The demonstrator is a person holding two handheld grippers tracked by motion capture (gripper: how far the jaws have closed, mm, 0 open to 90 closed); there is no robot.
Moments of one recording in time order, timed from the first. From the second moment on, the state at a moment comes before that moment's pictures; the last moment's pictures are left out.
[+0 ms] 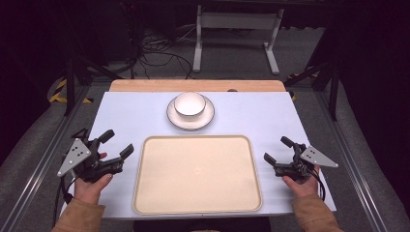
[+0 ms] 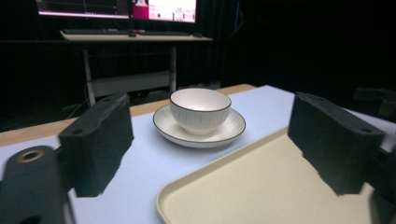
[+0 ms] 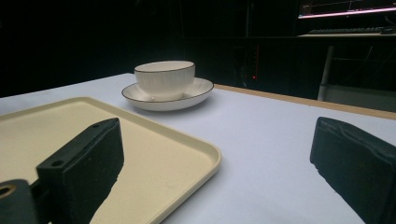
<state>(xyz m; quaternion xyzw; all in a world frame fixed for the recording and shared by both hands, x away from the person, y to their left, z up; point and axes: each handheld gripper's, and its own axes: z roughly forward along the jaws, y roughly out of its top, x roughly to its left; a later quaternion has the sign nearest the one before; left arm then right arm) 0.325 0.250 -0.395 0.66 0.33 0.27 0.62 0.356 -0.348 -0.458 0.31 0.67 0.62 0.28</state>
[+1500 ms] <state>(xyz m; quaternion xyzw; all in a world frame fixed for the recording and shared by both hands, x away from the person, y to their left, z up) 0.445 0.157 -0.344 0.70 0.27 0.22 0.63 0.356 -0.348 -0.458 0.31 0.67 0.62 0.28</state>
